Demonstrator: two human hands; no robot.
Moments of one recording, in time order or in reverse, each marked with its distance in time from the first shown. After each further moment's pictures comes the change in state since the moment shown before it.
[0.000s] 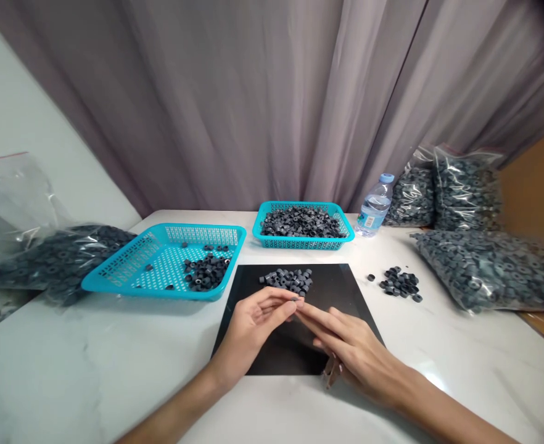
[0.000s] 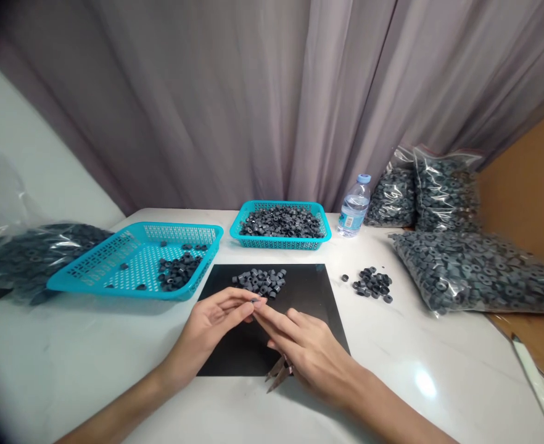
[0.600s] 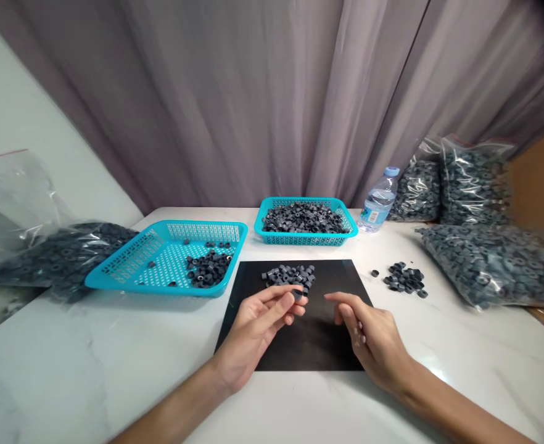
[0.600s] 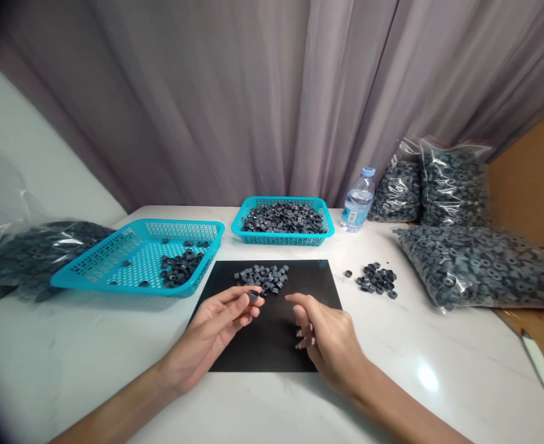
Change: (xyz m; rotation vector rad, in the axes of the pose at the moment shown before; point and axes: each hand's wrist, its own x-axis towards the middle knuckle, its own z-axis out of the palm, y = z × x) left_hand -0.003 0.004 0.006 -0.427 0.005 -0.195; right_hand -0.011 0.002 0.009 0.203 0.278 0.382
